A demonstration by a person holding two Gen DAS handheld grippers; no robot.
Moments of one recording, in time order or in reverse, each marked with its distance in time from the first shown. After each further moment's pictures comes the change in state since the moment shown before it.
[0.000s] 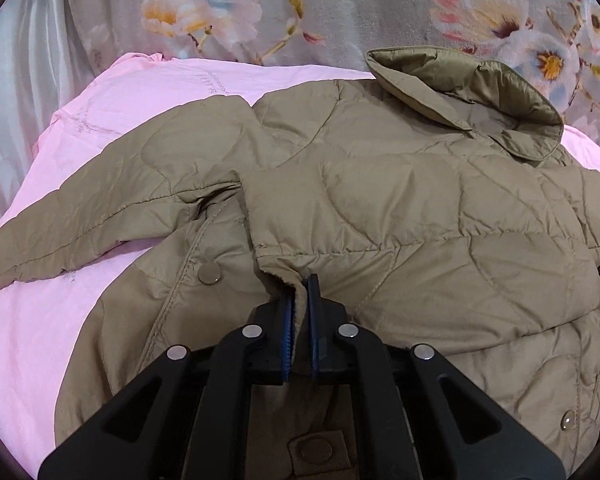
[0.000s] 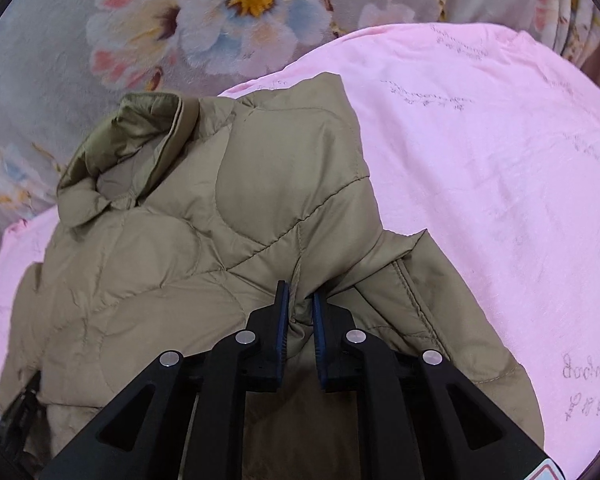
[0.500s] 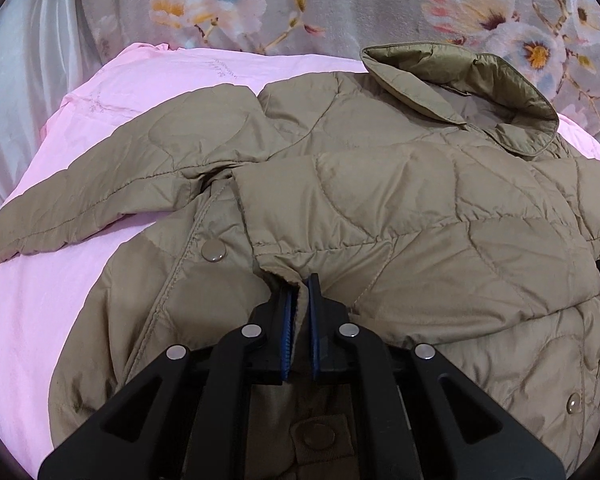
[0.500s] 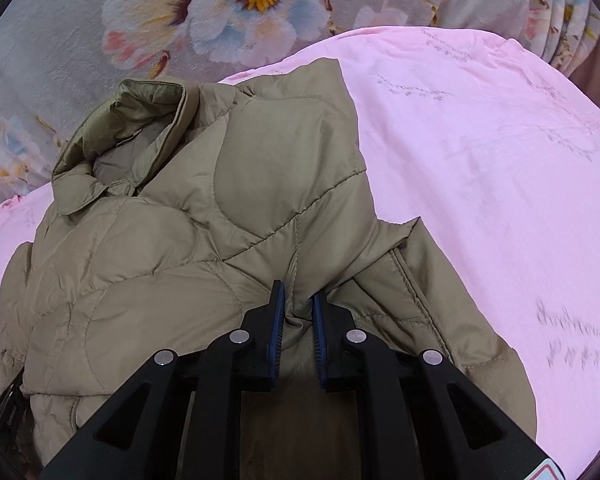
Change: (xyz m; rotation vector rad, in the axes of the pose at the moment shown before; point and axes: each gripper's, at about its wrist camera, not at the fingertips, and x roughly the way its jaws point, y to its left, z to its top) left arm -0.025 0.005 -0.026 0.006 0.018 -0.019; right arm -0.027 -0.008 -0.025 -0.032 0.007 -0.045
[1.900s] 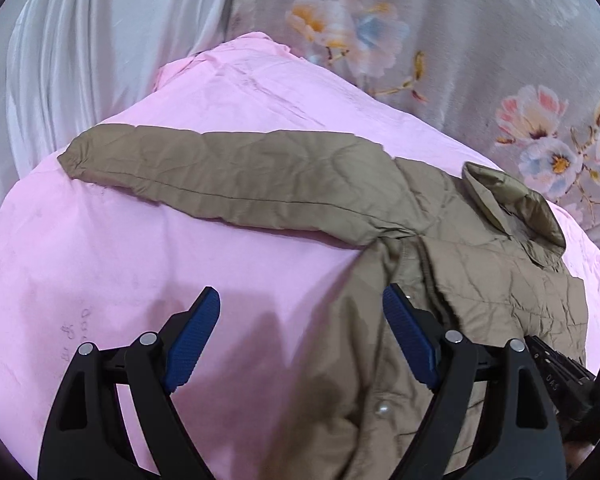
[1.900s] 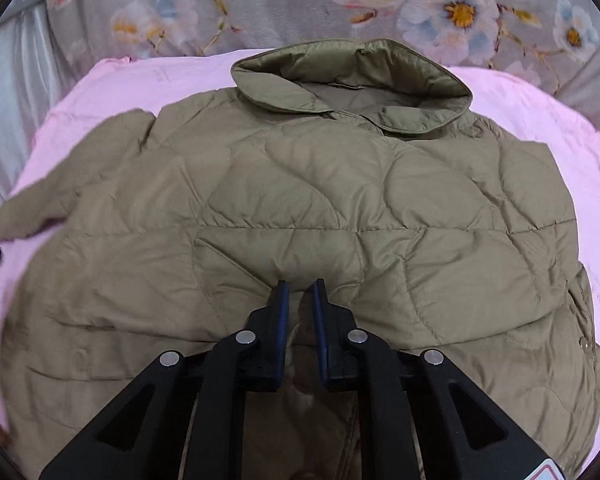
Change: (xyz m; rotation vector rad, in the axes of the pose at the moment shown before) left arm -0.085 0.178 -0.055 -0.302 -0.079 -0.038; right arm -0.076 0.160 -0.113 -0.422 0.058 0.093
